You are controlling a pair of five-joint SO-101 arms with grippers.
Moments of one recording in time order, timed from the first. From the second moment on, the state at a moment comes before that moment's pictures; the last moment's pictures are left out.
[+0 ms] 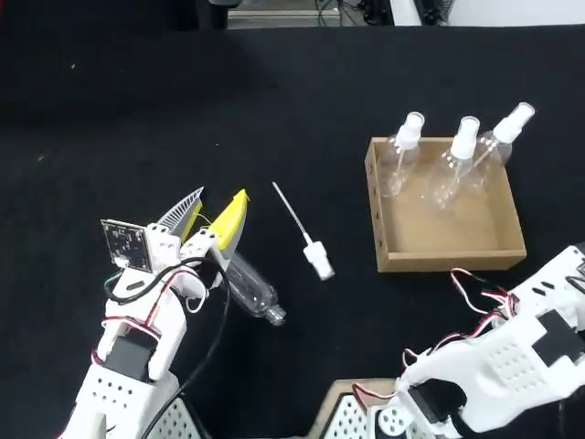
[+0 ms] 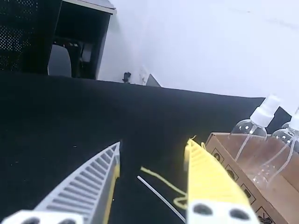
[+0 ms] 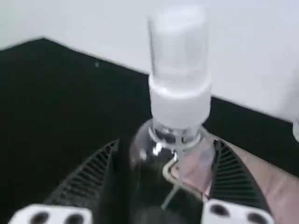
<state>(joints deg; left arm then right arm) 13.1 -95.8 96.3 11.9 14.8 58.6 17.0 59.8 -56.6 6.0</state>
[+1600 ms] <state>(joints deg) 13.1 -95.8 96.3 11.9 14.8 58.6 13.2 61.9 -56.9 6.0</state>
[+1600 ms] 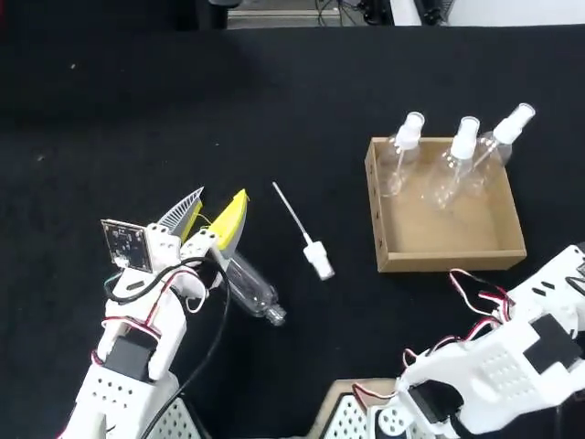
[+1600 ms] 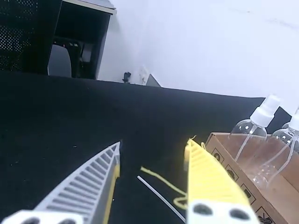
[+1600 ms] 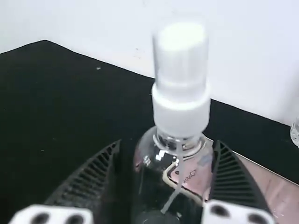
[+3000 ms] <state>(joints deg) 13.1 -95.8 96.3 11.9 14.8 37.5 -76.7 80.9 8.4 7.7</state>
